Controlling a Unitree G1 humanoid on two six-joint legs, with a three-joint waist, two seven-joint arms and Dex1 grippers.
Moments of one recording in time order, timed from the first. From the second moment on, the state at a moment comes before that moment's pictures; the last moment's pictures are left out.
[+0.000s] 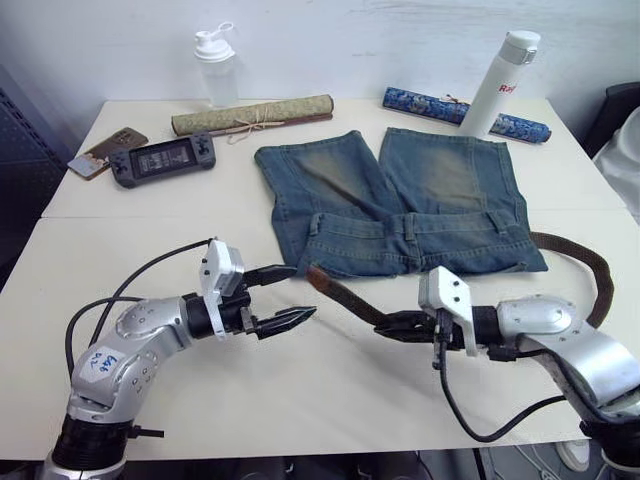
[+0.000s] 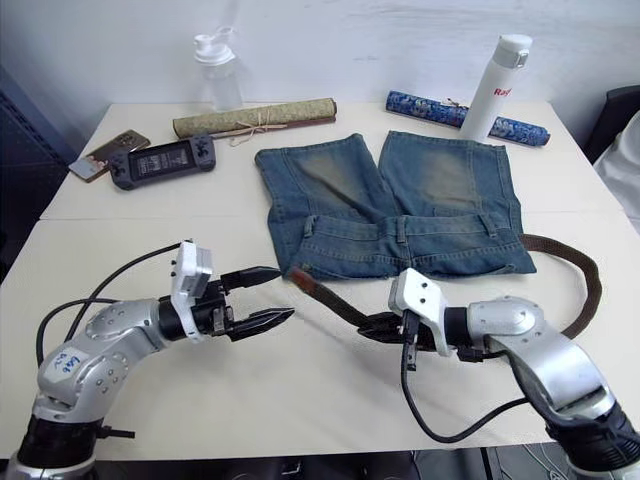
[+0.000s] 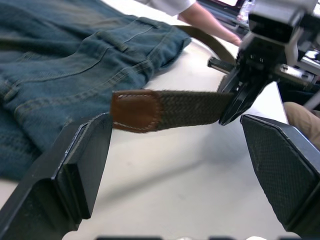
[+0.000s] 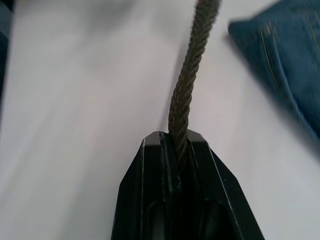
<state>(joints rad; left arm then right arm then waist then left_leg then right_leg) -0.20 0.61 0.06 -0.41 -0.68 0.63 -0.82 -0.25 -0.83 0.10 -0.51 0.55 0.65 1.02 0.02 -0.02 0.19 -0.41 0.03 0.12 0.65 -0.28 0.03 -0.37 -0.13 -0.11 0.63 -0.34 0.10</state>
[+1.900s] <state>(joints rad) -0.31 0.57 0.10 -0.30 -0.85 0.78 -0.90 -0.35 -0.81 0.07 -0.58 0.66 0.80 0.96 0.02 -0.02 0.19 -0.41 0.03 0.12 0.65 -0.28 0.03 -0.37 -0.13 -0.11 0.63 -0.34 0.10</state>
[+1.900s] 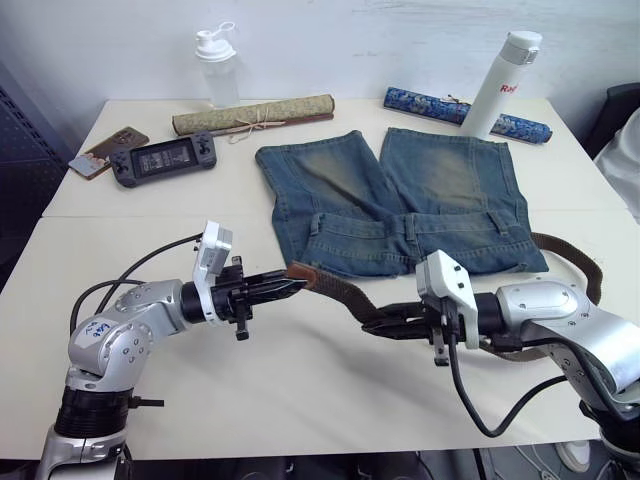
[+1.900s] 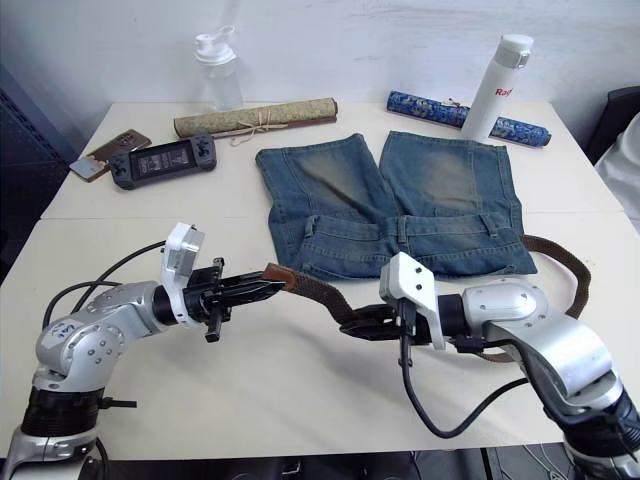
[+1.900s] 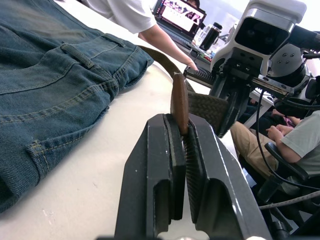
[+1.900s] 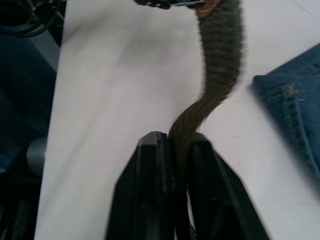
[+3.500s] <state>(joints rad) -0.25 0.31 0.17 -0.38 -1.23 0.96 -0.40 0.07 -0.18 -0.04 -0.55 1.69 0.49 -0.10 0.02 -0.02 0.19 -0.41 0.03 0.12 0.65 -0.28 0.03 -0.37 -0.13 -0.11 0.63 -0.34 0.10</state>
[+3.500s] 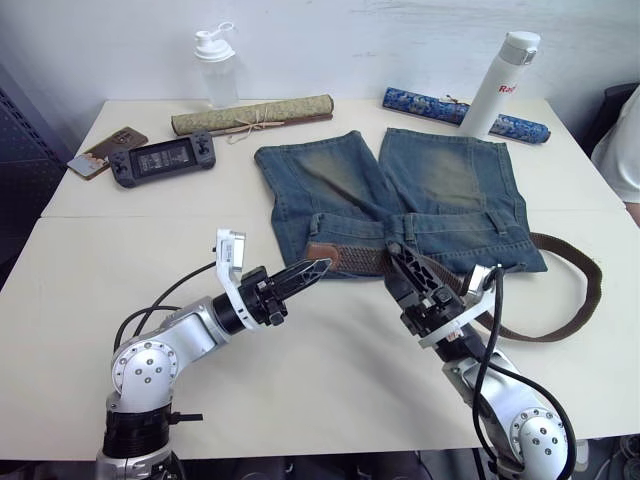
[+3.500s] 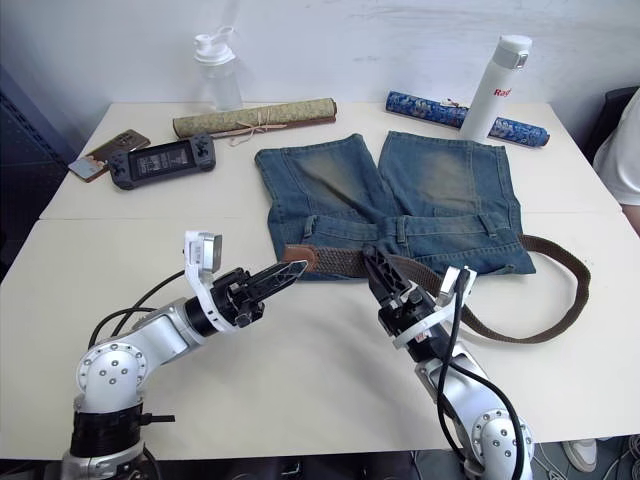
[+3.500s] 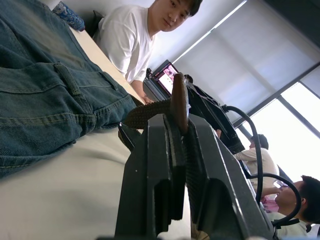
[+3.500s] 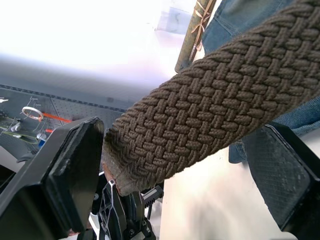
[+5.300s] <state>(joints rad) -0.75 0.28 -0.51 0.46 0.24 -0.12 -0.47 0.18 -0.38 -0.49 -0.55 1.93 0.46 0.11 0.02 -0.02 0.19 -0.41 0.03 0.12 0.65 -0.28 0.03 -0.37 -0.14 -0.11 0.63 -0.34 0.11</state>
